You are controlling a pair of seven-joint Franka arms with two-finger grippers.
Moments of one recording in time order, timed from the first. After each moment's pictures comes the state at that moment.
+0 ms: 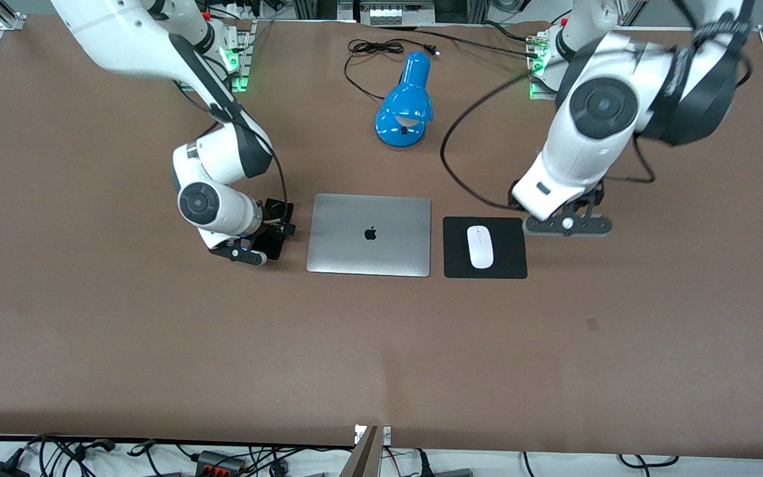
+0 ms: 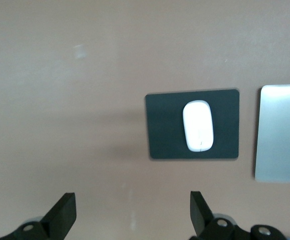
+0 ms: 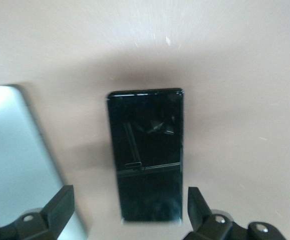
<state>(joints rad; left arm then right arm) -0.16 0.22 -0.28 -1.57 0.19 1.60 -0.40 0.16 0.46 0.25 -1.89 0.02 2.17 0.63</state>
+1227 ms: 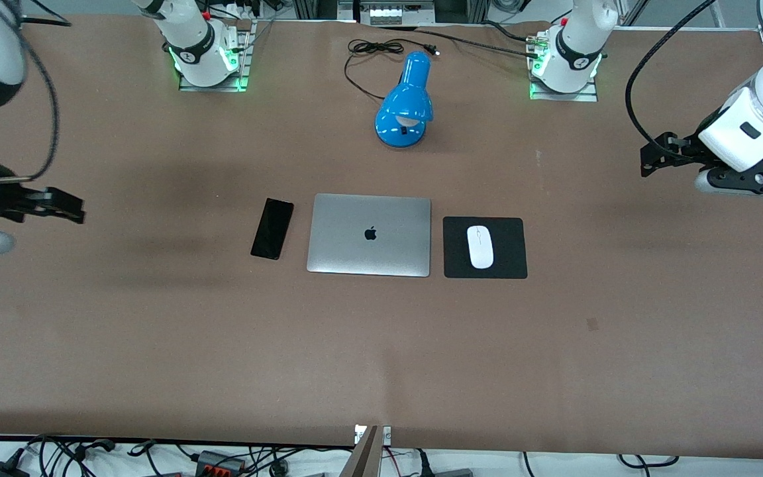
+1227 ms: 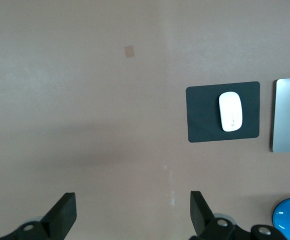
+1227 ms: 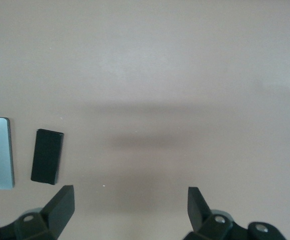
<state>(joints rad) -0.07 0.01 -0.01 -1.65 0.02 1.59 -0.01 0.02 0.30 -0.03 -1.29 -0.04 1.54 -0.03</state>
